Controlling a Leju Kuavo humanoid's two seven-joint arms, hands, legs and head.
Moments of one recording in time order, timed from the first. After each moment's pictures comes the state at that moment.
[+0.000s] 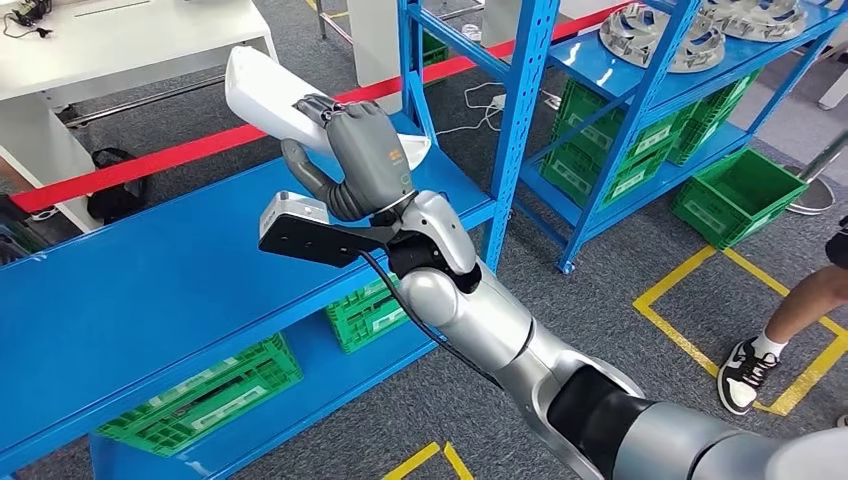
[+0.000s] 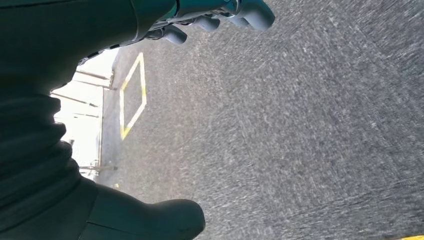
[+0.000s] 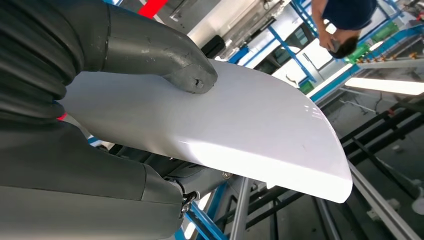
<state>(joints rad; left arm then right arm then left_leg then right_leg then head) -0.10 -0.05 0.54 -0.18 -1.12 0.04 0.30 -0.50 -0.08 0.62 -1.30 0.68 -0.13 -0.19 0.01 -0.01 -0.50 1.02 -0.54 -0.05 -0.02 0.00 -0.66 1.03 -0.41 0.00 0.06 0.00</state>
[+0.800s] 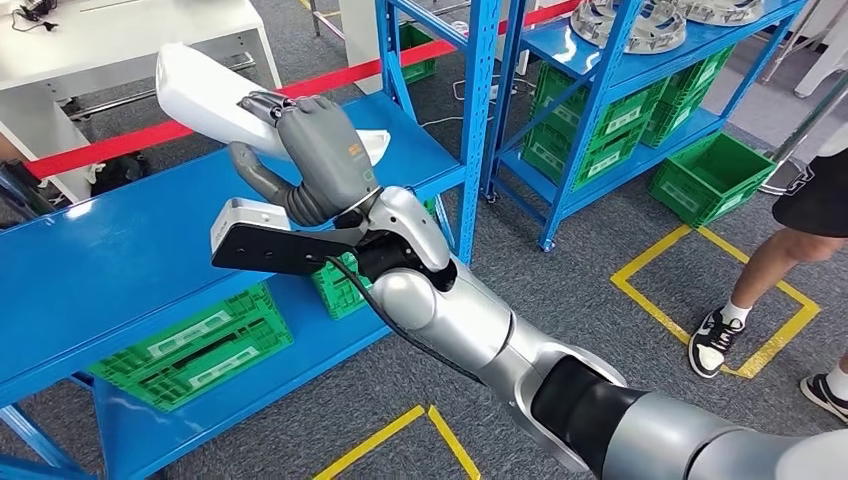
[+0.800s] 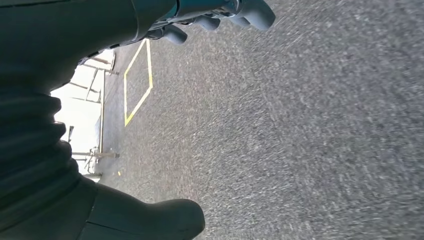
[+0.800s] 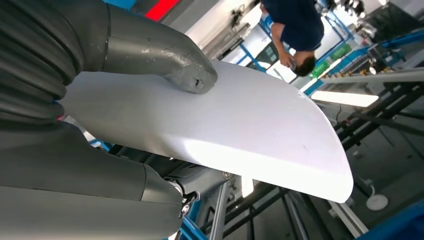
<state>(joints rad) -0.07 -0.04 0.56 -0.18 -1.07 0.05 0.28 -0.58 -0.03 0.71 -1.27 0.63 -0.10 -0.18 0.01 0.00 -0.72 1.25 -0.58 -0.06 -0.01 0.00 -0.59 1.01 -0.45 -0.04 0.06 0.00</state>
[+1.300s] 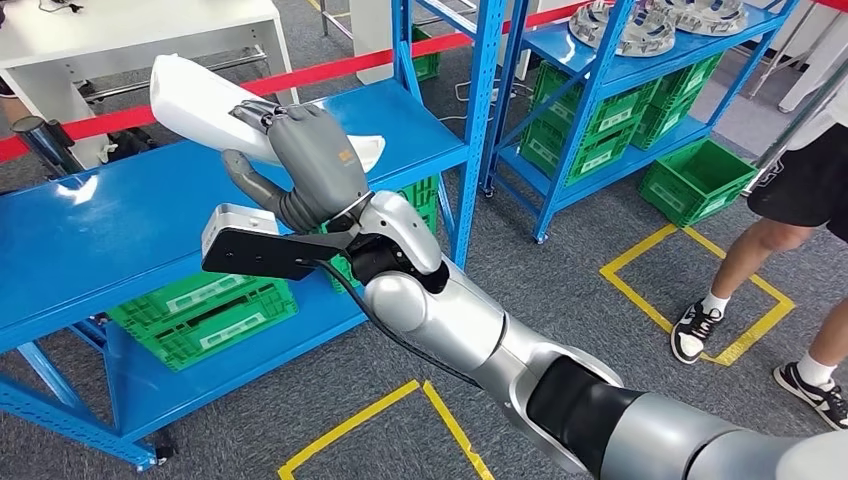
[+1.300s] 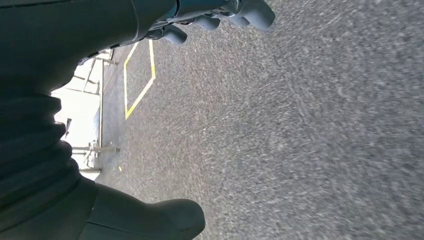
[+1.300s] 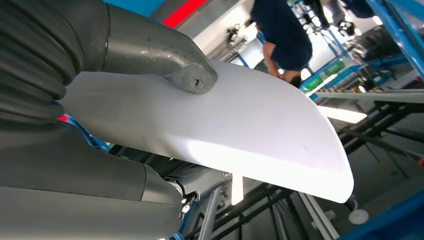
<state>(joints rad) -0.07 -0.04 0.57 -0.18 -1.07 0.05 0.27 -0.58 -0.03 0.72 -1.23 0.63 -0.12 -0.19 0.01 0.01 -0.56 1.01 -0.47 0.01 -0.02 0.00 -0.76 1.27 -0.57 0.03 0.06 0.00</state>
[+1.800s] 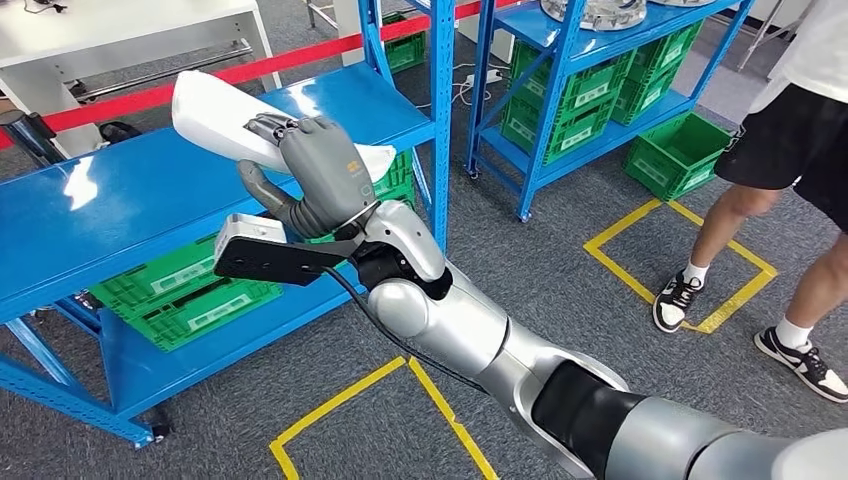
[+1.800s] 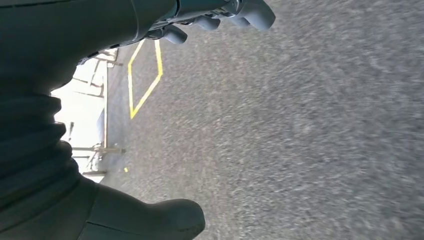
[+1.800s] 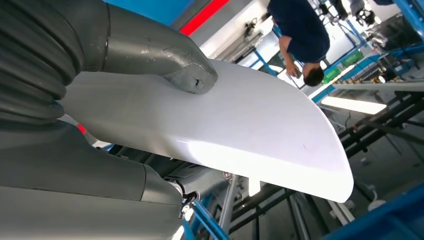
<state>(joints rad) -0.05 -0.05 0.57 -0.18 -1.08 0.05 0.26 -0.55 -0.03 0.72 -1.21 0.66 -0.14 -0.19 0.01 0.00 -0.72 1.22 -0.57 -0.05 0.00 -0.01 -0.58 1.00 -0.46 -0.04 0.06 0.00</state>
